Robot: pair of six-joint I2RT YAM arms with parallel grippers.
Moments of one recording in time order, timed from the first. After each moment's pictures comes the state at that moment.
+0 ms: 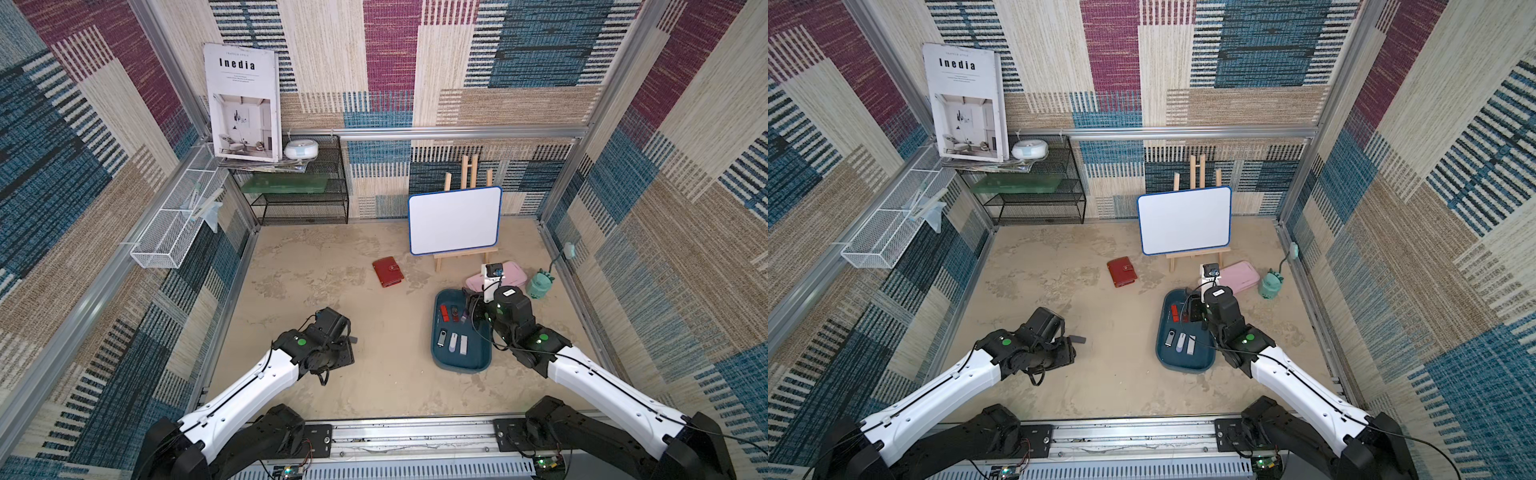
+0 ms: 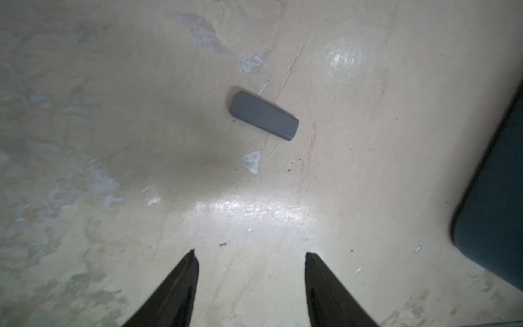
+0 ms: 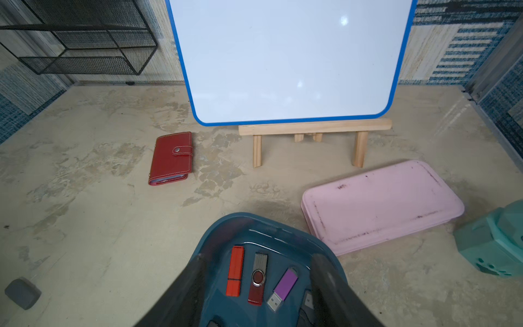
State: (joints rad) left arm -0.56 1.04 0.64 -0.78 -0.01 -0.81; right arm 0.57 0.94 0.57 -0.05 0.30 0.25
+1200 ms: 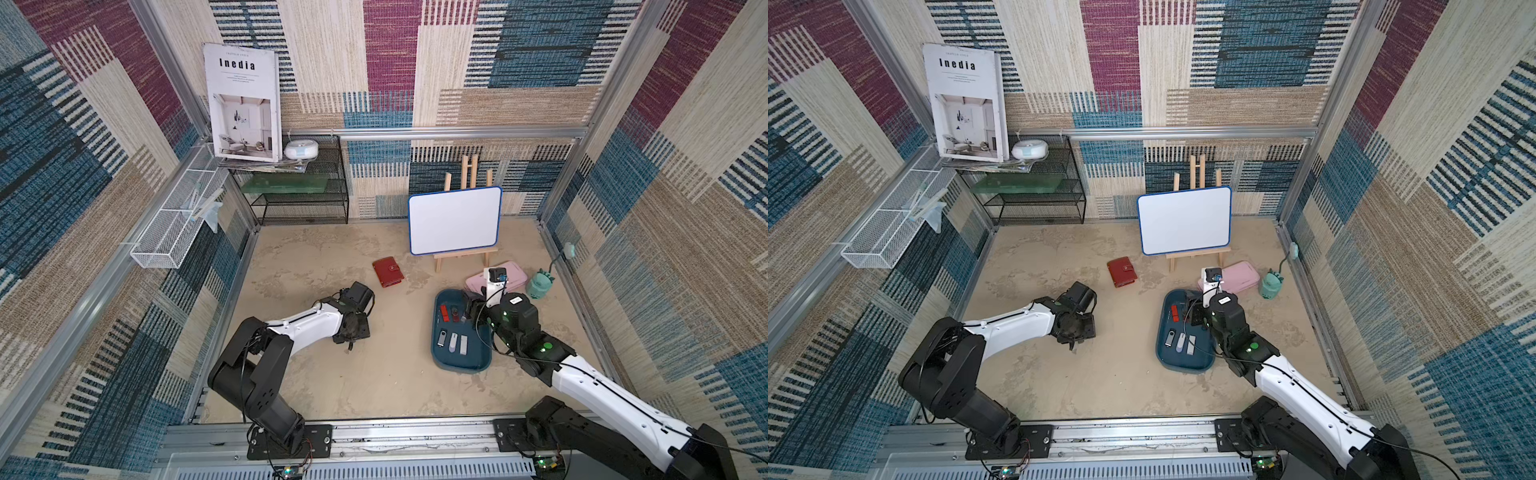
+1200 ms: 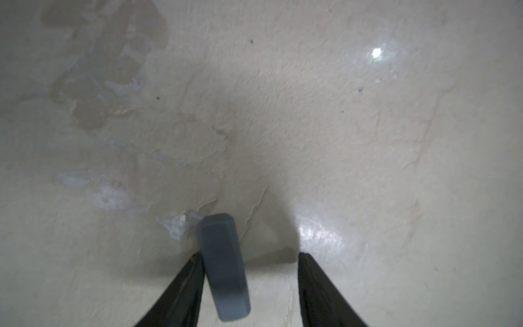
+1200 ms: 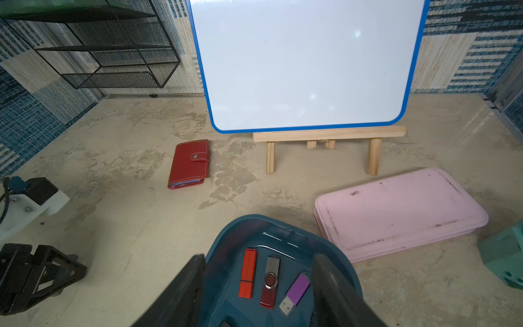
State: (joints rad) left arm -0.52 1.62 0.87 -0.54 -0.09 -0.70; right arm 0.57 0.89 0.52 0.01 0.26 0.25
